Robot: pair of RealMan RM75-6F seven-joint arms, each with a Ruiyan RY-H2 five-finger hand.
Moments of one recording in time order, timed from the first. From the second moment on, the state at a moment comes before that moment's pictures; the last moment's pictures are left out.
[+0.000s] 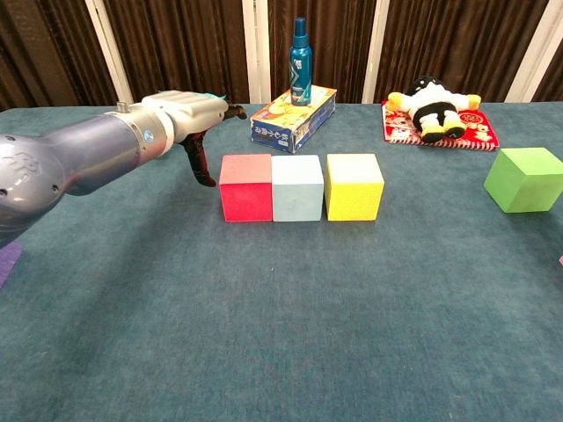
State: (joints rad) left arm -1.08 -1.78 -0.27 -1.14 0.68 0.93 0.75; right arm 0.40 -1.19 0.25 -1.81 -1.04 1.26 -0.01
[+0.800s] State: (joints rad) left arm -1.11 -1.86 -0.29 -1.05 0.70 0.90 0.74; right arm 0.39 -1.20 0.27 -1.80 -1.04 1.24 -0.01
